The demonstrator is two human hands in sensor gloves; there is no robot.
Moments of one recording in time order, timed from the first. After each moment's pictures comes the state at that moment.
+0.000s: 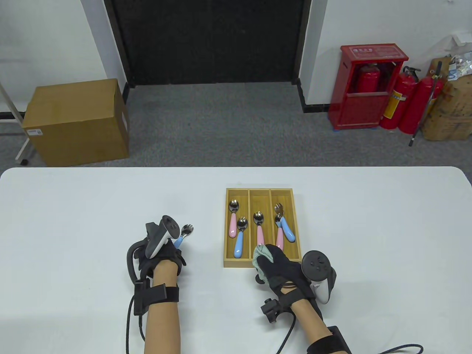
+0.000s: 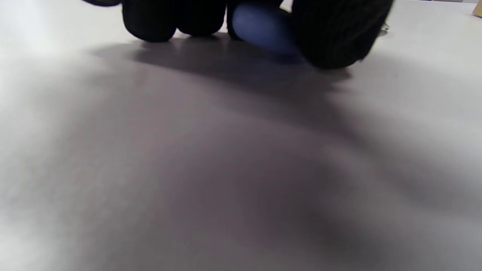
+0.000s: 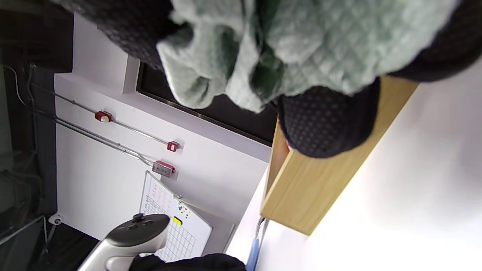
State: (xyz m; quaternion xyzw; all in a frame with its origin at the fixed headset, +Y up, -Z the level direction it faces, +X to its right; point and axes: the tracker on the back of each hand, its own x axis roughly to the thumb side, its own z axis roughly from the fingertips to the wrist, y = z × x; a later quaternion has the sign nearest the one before) left_hand -0.224 -0.764 -0.444 -0.17 0.18 0.02 0.97; right_hand 0.133 -0.775 -0.365 0.07 -0.01 0.80 0.59
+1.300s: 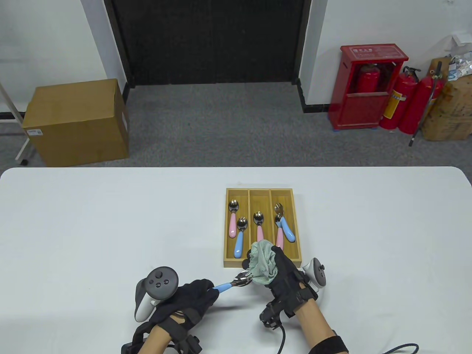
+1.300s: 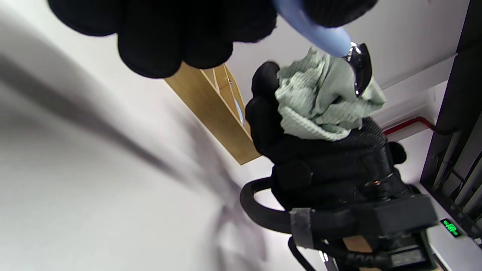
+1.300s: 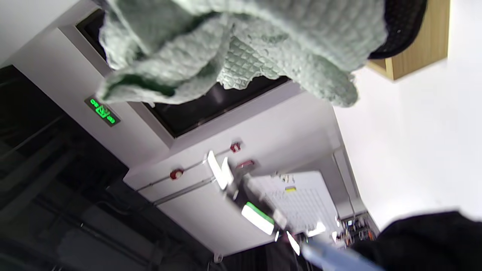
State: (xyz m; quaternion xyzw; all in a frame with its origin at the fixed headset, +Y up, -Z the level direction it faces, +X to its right) left_hand -0.172 -0.750 -0.305 -0.16 -0.17 0.47 0.85; right_hand 0.111 -0.795 -0.354 0.10 0.14 0.49 0.86
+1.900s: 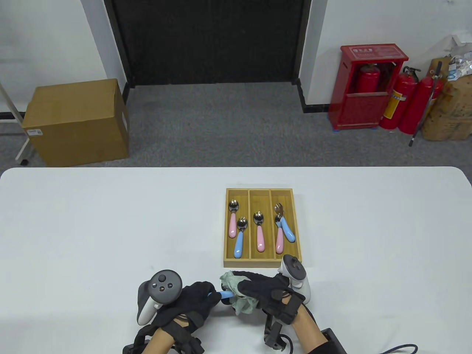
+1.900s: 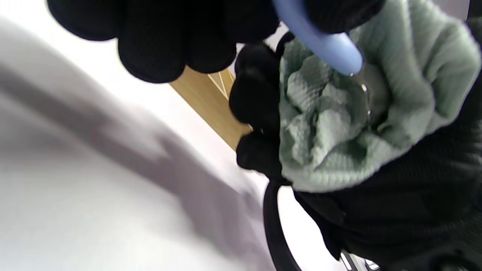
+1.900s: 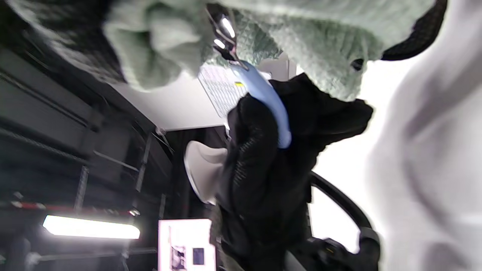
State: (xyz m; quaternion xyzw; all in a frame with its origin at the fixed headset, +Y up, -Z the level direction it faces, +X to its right) left_hand -0.172 -0.748 -0.302 -0.12 -0.15 0.44 0.88; right_hand 0.074 -0.774 -0.339 0.27 0.29 0.60 0.69
